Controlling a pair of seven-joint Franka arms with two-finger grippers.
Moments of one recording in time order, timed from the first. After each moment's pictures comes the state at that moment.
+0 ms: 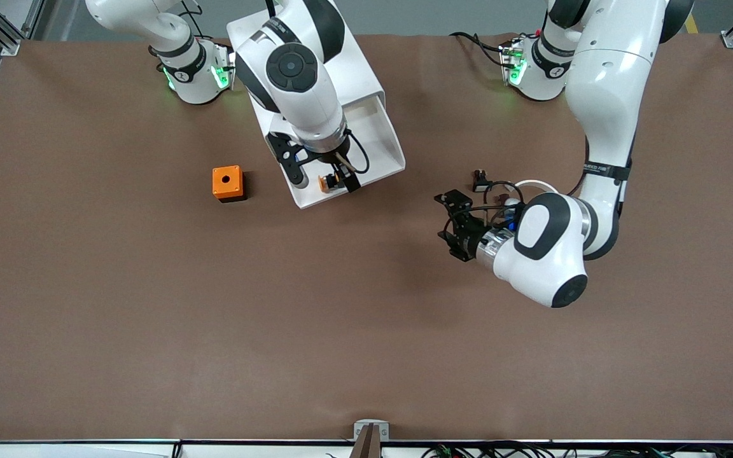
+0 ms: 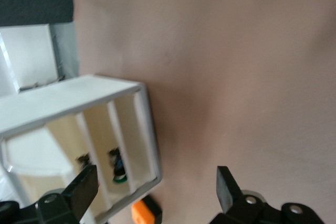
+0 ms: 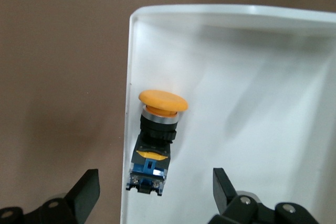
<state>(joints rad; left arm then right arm) -0.38 0.75 0.07 -1.30 -0.68 1.46 -2.09 0.70 0.30 0.08 -1.70 0.13 2.01 1.81</state>
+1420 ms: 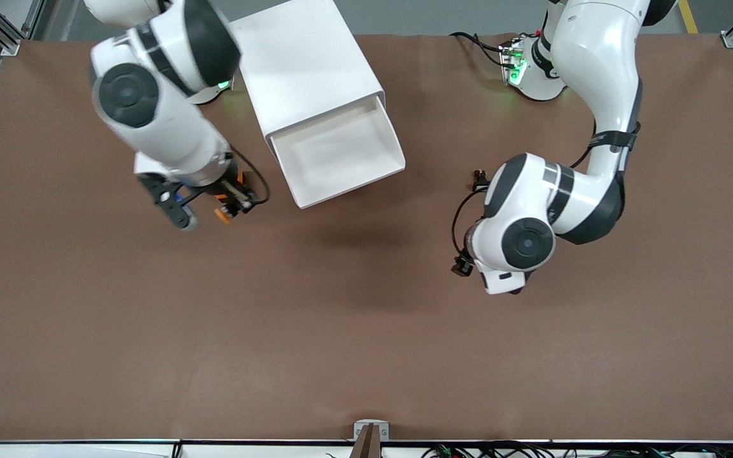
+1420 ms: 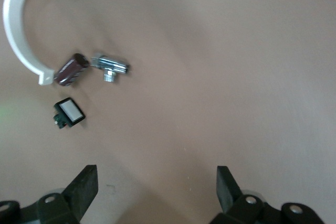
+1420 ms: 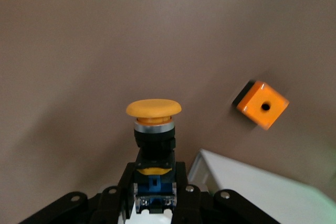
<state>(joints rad) -0.50 0.66 0.05 -1.27 -0.16 1.66 -1.35 0.35 0.23 0.05 -1.55 0.07 1.69 1.11</state>
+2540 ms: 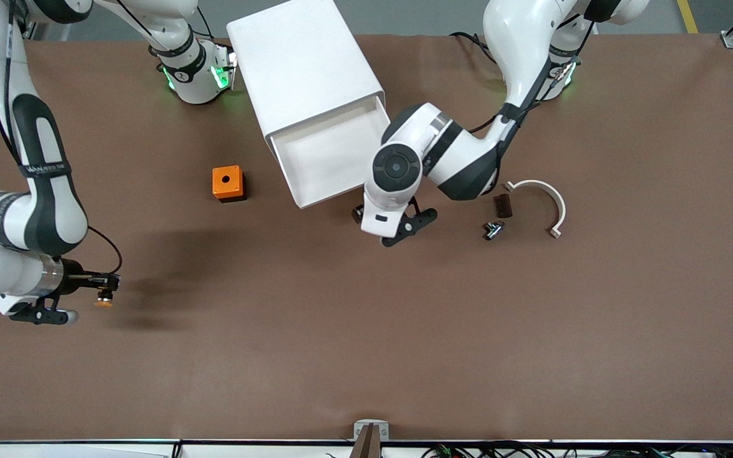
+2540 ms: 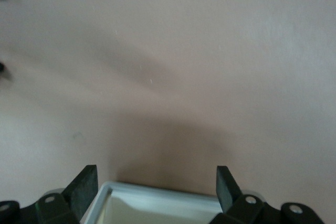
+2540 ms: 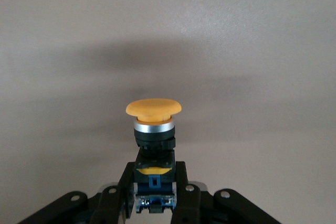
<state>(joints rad) -0.68 0.66 -0.10 -1.31 -0.16 1.82 -1.24 -0.20 0.64 0.04 -1.58 0.00 2.08 -0.07</state>
